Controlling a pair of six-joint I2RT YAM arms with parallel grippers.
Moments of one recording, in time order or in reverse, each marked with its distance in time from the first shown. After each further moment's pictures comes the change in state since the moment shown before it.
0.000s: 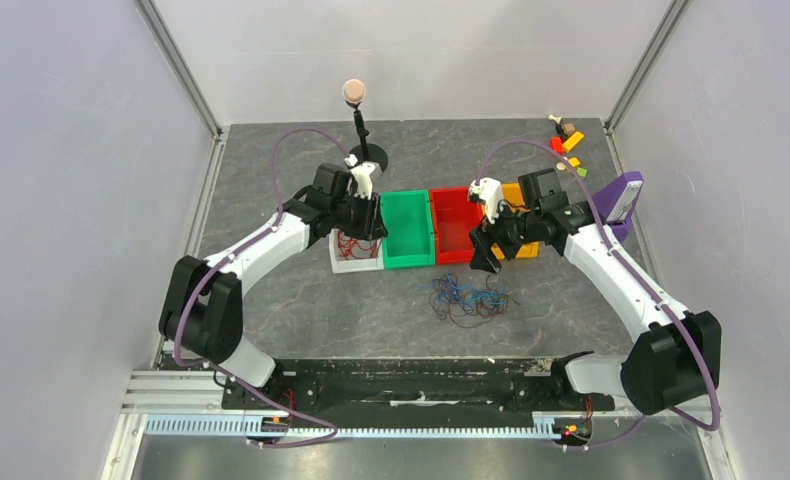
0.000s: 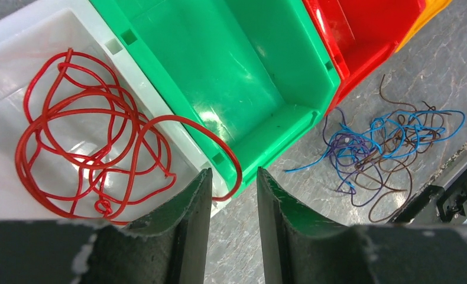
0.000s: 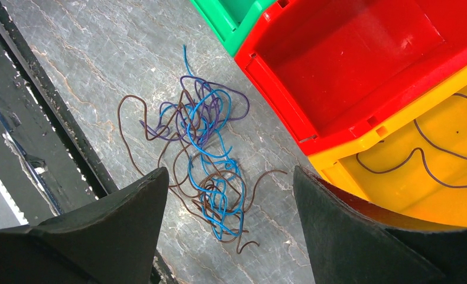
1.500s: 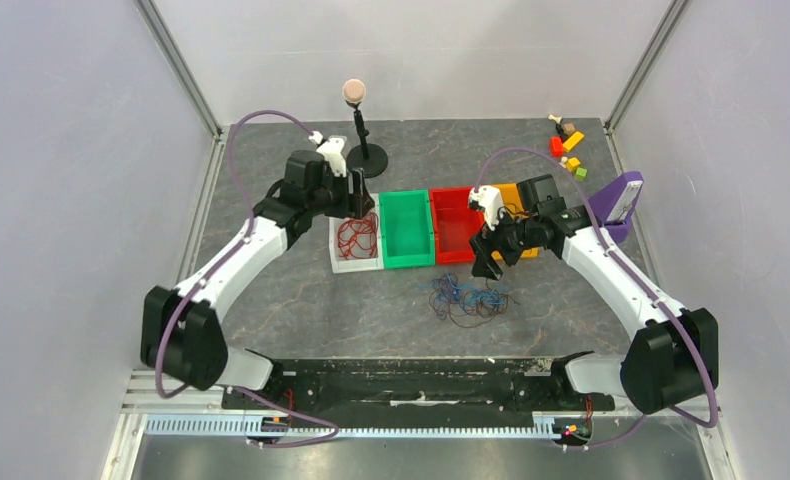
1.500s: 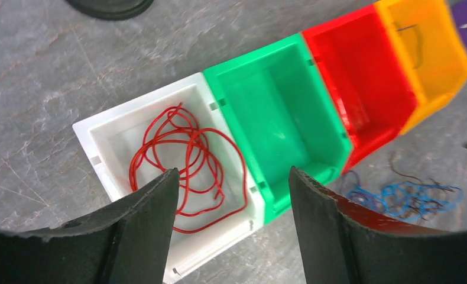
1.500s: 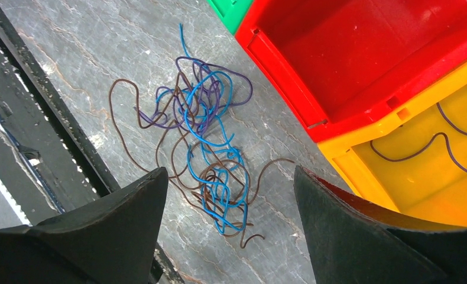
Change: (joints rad) left arm 0.068 -0.094 0.019 0.050 -0.185 -0.051; right arm -0.003 0.004 -0.048 0.000 0.008 -0.002
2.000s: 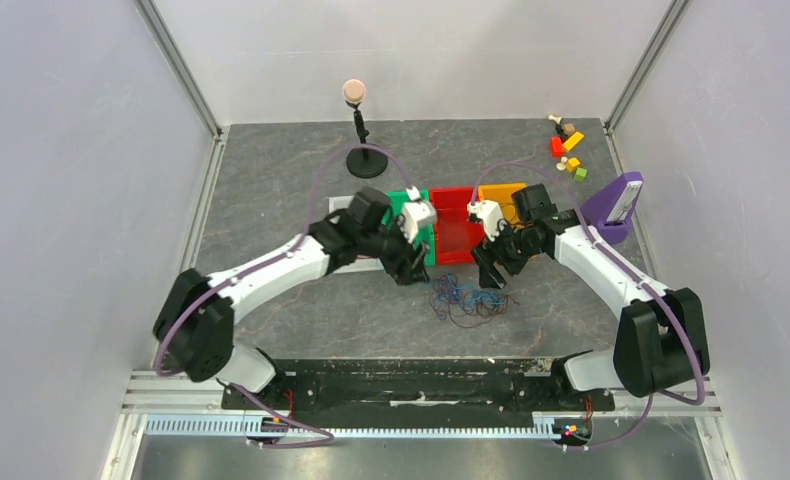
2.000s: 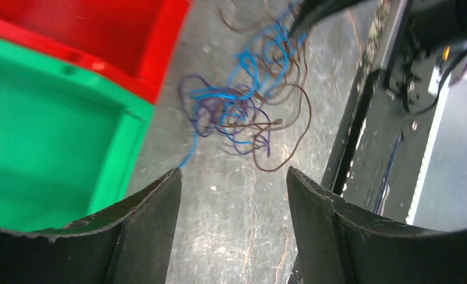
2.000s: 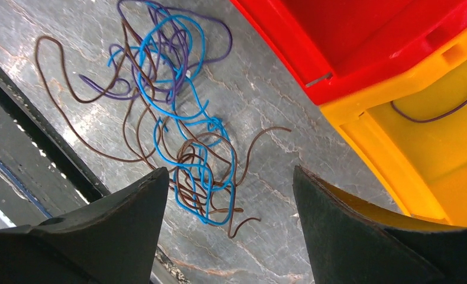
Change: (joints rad) left arm -0.311 -0.004 -0.065 -0.009 0.360 0.291; right arm -0.014 0.069 -0.063 0.000 0.097 -0.024
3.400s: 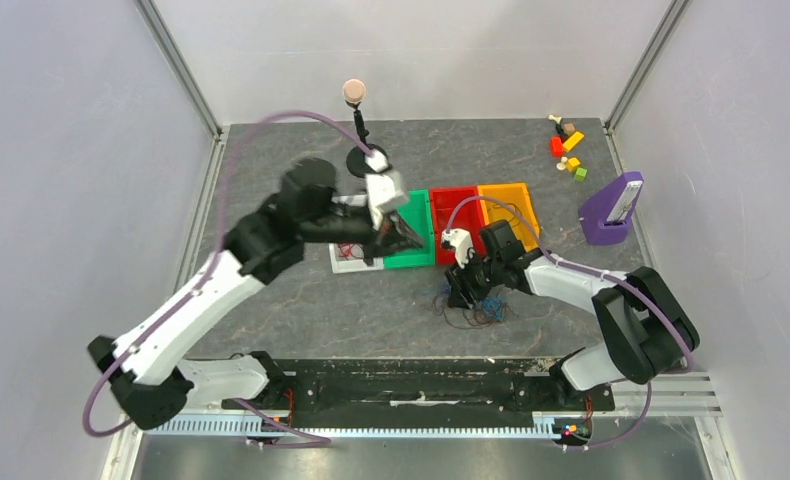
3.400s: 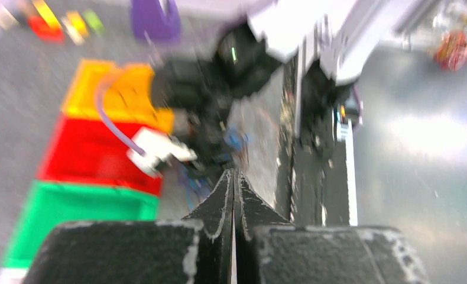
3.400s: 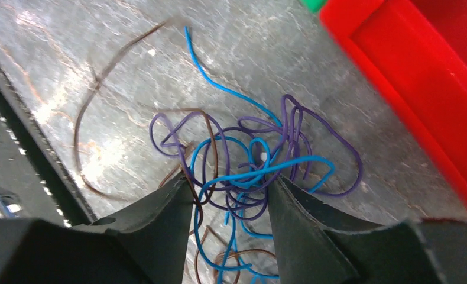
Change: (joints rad) left arm -0.127 -0.254 0.271 -0.254 0.091 0.083; right arm 0.222 0.095 -0.298 0.551 -0.052 0.296
